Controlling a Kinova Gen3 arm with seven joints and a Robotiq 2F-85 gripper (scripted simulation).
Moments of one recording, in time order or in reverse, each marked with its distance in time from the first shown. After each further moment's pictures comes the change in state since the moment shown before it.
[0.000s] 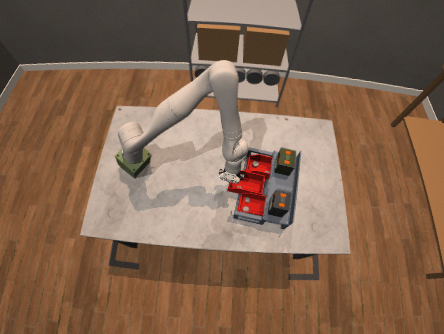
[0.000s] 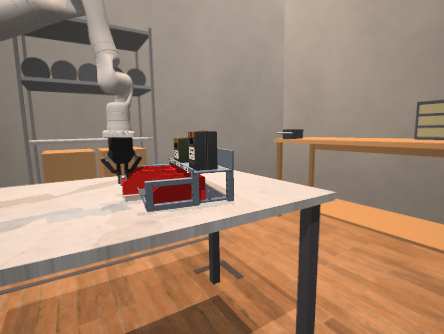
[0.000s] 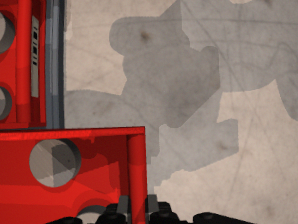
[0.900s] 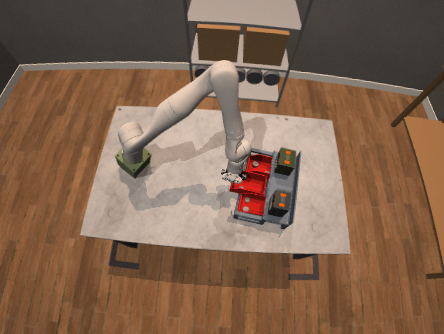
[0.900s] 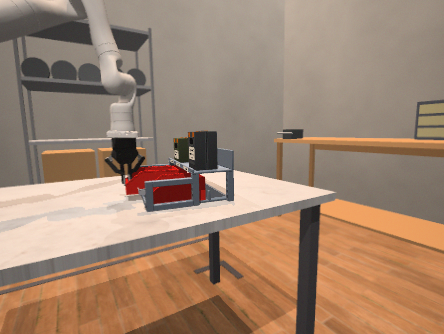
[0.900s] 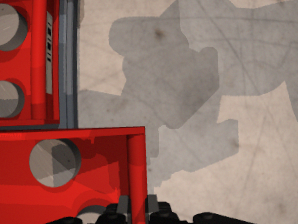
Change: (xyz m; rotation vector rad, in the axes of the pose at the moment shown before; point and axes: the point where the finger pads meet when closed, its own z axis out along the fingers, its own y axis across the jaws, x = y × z) arm -0.002 -0.011 0.001 -0.002 0.000 -0.004
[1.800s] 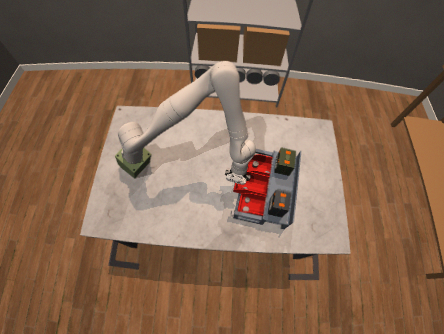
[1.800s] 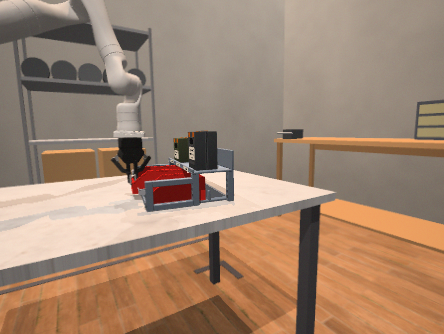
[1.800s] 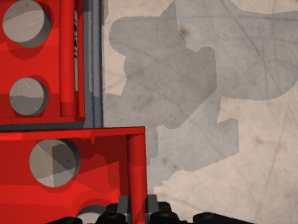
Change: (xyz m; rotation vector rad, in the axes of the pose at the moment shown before) arm -0.001 -0.019 0.000 0.002 -0.002 0.002
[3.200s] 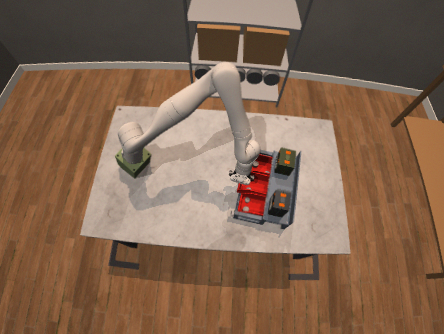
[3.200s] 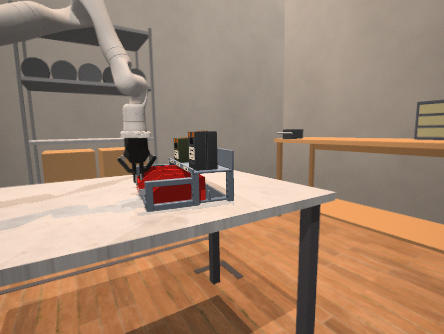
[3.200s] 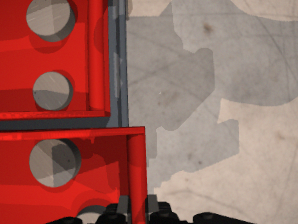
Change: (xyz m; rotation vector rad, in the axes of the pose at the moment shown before) arm -0.003 -0.019 0.001 -0.002 0.000 -0.002
